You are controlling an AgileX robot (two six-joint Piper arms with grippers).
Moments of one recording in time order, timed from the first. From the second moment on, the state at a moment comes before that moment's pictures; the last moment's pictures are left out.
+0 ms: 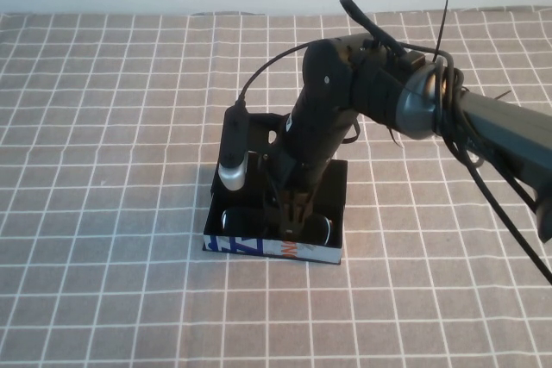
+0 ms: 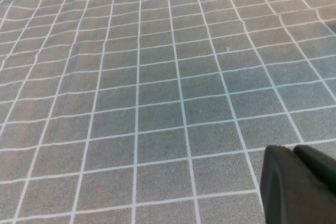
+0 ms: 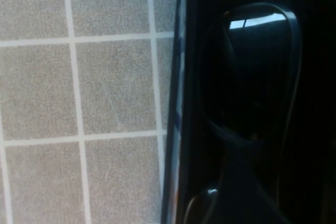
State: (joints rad) right arm 0.65 2.19 -1.91 0.26 1.09 -0.97; left arm -0.06 -0.02 0.02 0.03 0.37 0.08
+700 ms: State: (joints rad) right arm 0.65 2.24 -1.92 0.23 1.08 -0.95; left arm -0.06 -0.02 0.02 0.03 0.37 0.08
